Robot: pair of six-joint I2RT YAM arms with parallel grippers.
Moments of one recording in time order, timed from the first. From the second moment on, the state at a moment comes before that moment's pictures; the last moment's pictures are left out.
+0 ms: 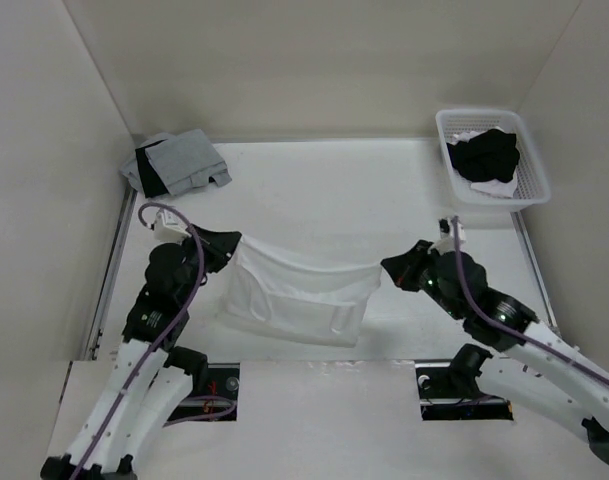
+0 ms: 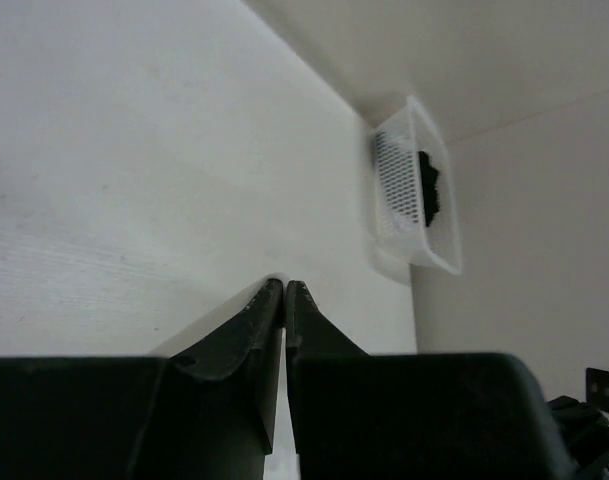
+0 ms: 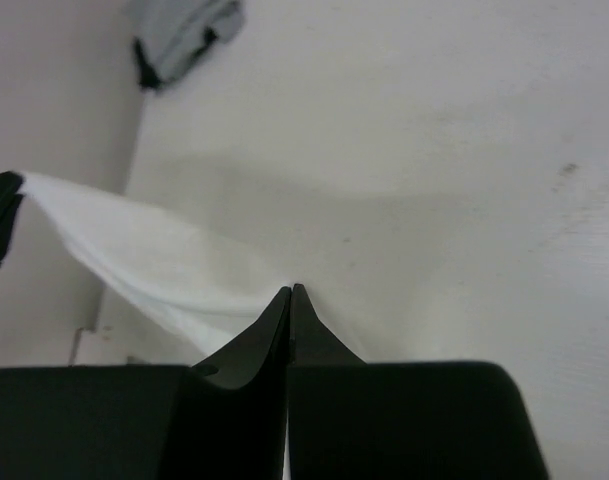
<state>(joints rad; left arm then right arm) -0.30 0.52 0.61 -0.25 0.00 -0.96 0.86 0.59 0.68 -0.40 0.33 0.84</state>
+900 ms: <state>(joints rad) -0.19 1.29 0.50 0.38 0.09 -1.04 0.42 1.17 0.54 0.12 0.00 0.76</state>
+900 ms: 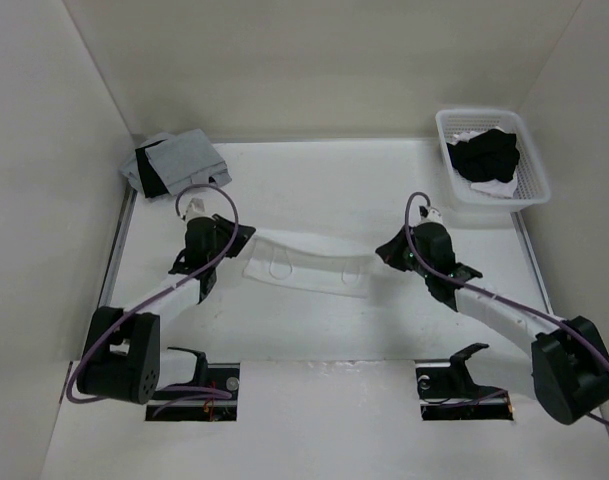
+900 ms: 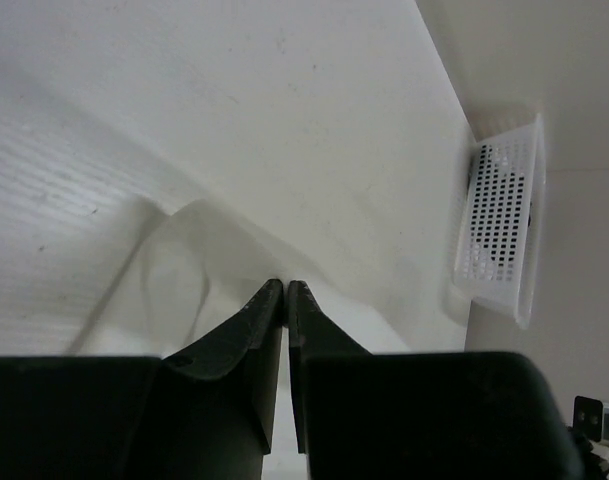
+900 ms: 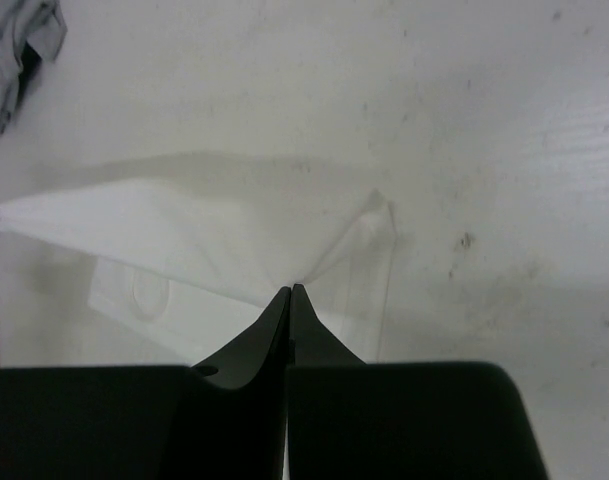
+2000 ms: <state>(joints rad) 0.02 0.83 0.10 0.29 0.23 -1.00 0.71 0.90 0.29 -0.04 0.13 0.95</state>
